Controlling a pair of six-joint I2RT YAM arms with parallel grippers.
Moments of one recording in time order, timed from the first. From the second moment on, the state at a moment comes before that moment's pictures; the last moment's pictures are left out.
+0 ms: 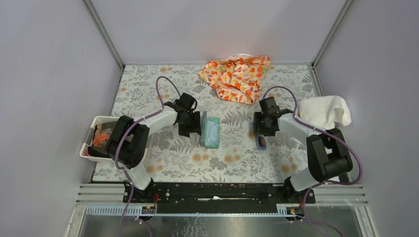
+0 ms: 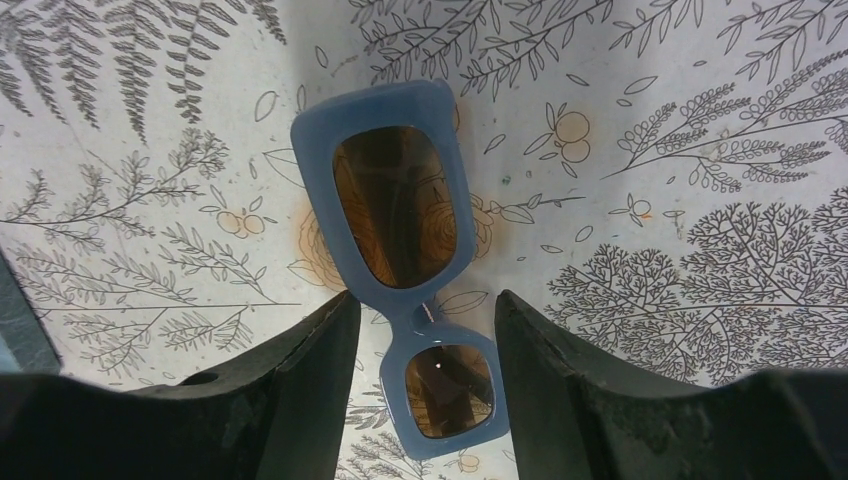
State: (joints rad) left arm -0.46 1.72 1.05 -0.55 0.18 -0.55; right arm 0.33 1.52 0.85 -0.49 0.03 0.39
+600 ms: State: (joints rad) left arm -0.47 1.72 1.05 -0.55 0.18 -0.55; right arm 0.32 1.57 0.83 -0.43 0.00 0.39
